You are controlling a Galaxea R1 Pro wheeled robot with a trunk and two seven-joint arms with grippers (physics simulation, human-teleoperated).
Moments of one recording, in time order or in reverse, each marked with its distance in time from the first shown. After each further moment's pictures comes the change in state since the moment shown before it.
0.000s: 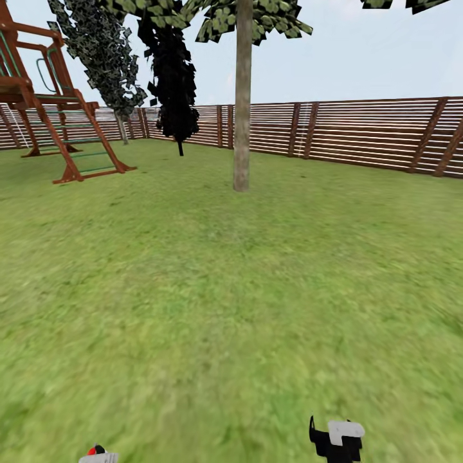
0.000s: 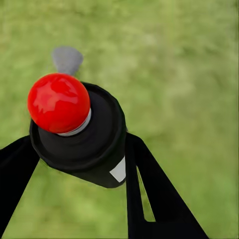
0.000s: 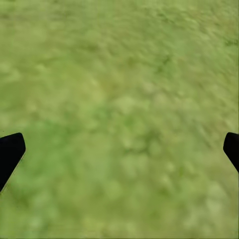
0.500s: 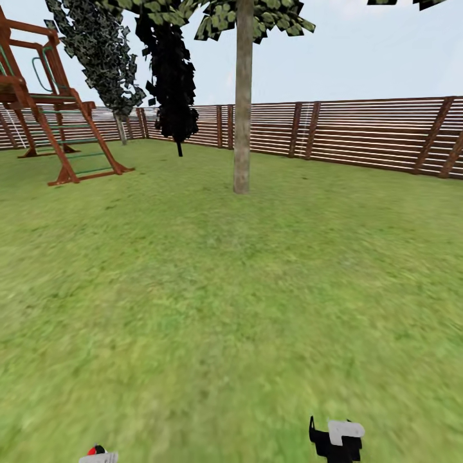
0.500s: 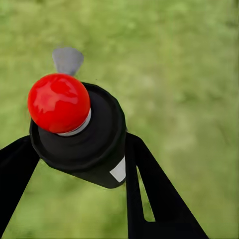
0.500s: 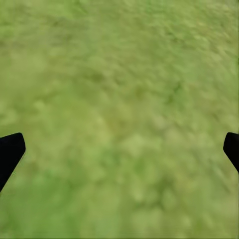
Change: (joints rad) left arm 0.000 0.000 0.000 0.000 0.000 -0.001 0.000; right arm 0.000 0.000 0.000 0.000 0.000 0.000 0.000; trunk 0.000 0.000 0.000
